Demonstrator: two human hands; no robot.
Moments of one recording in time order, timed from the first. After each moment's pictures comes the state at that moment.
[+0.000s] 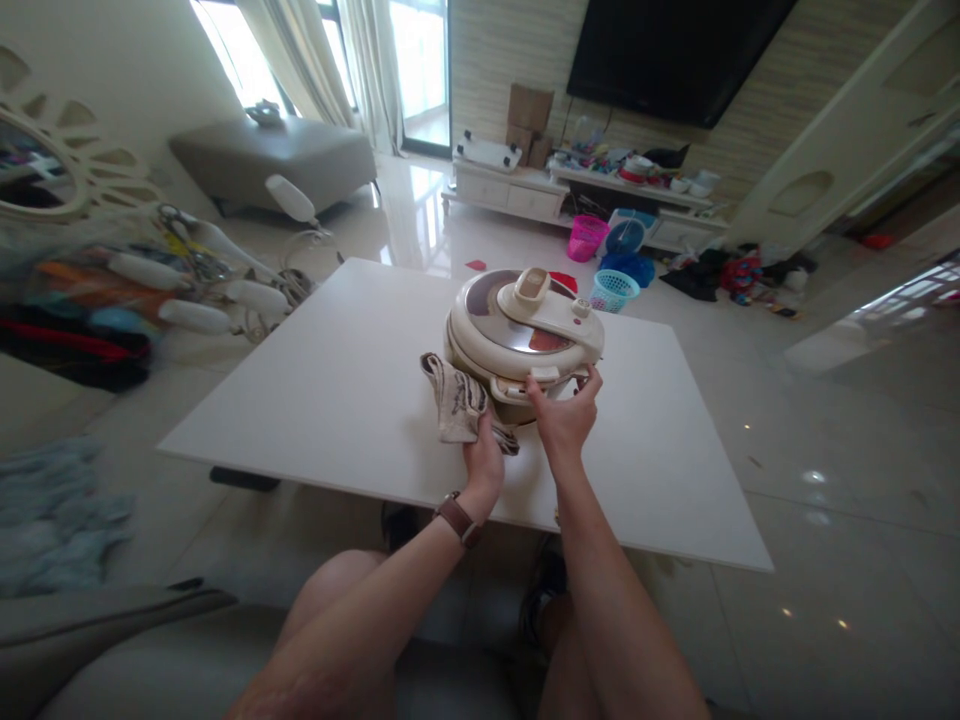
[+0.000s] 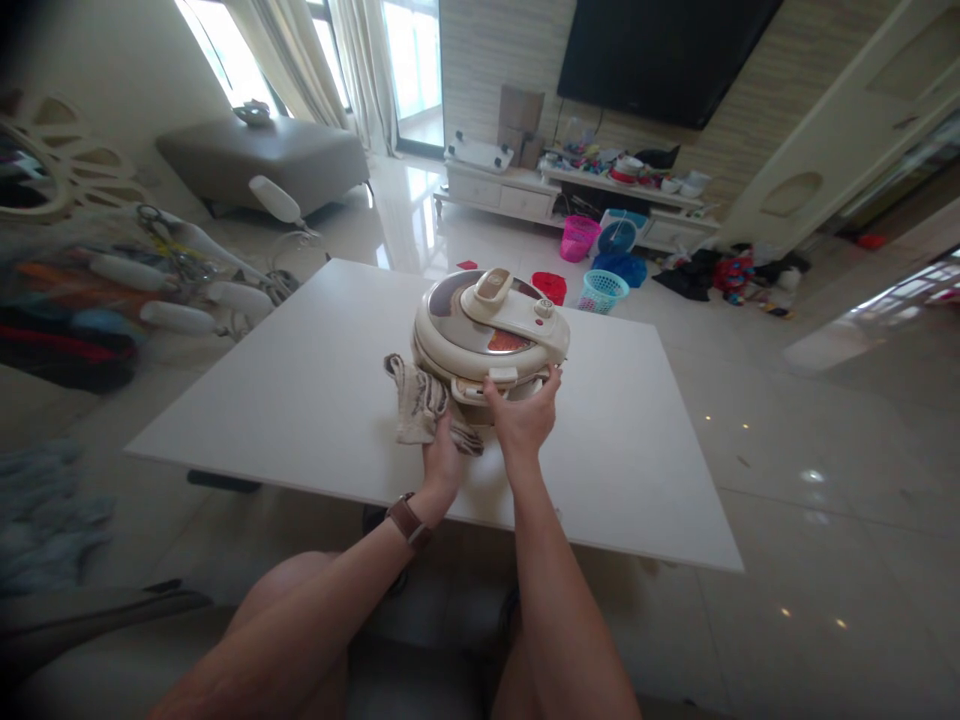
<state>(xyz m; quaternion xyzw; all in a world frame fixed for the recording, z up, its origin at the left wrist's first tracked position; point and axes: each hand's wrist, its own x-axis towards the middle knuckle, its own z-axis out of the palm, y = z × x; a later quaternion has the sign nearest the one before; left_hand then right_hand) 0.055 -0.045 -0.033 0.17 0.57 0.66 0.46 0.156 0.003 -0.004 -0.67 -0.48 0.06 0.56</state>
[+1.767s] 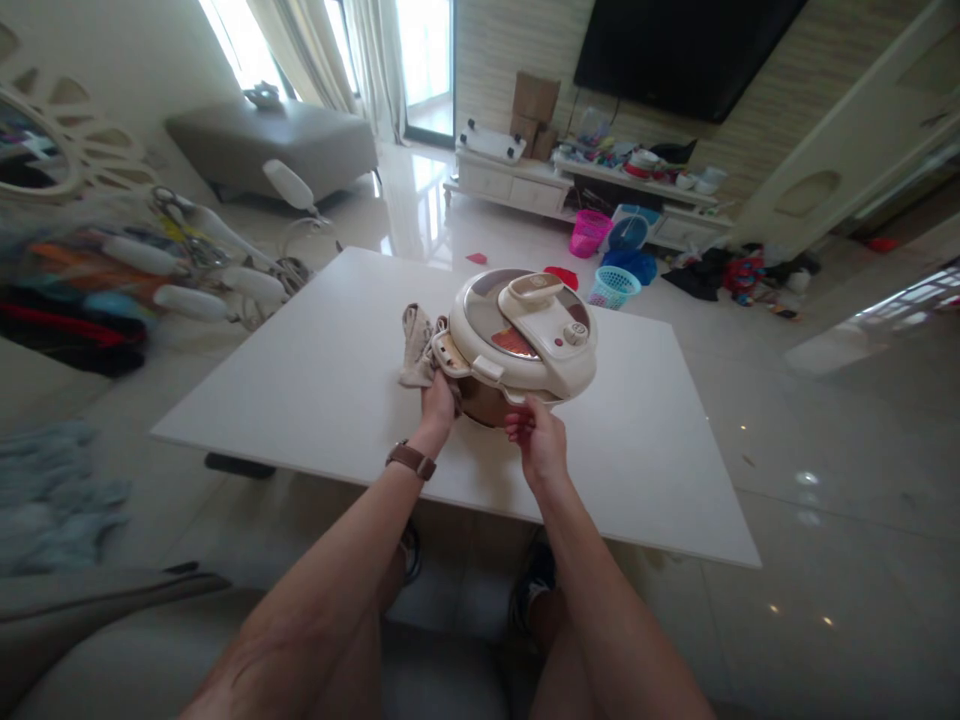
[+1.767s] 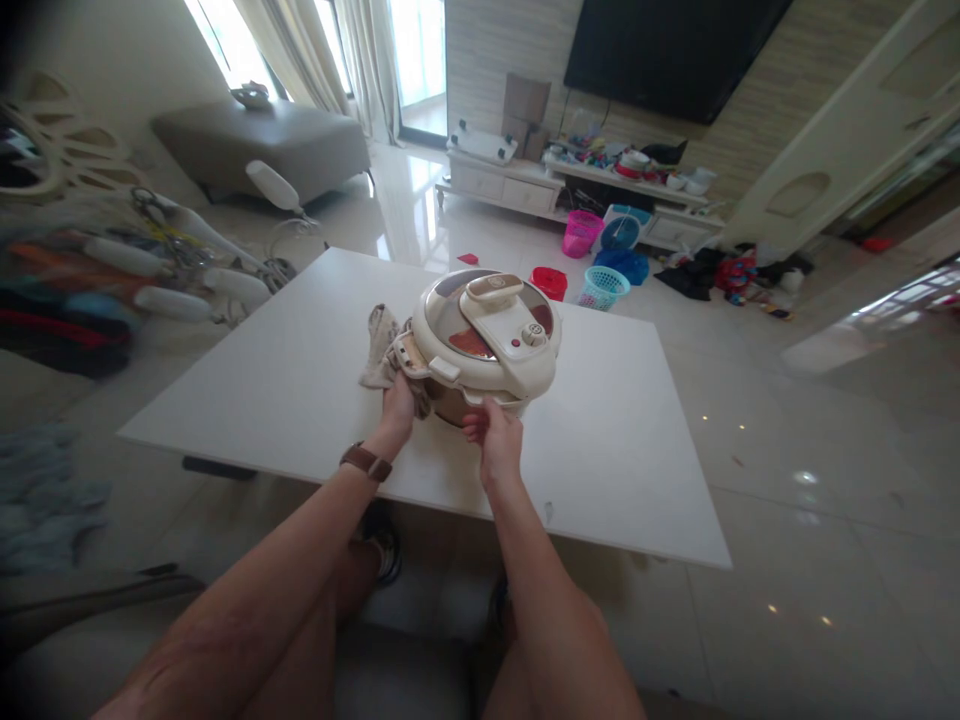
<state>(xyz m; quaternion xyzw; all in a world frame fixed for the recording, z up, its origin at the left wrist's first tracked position) -0.016 0.028 -0.045 0.23 0.60 0.65 0.40 0.131 -0.042 0.002 -0.54 -0.20 0.57 0.59</state>
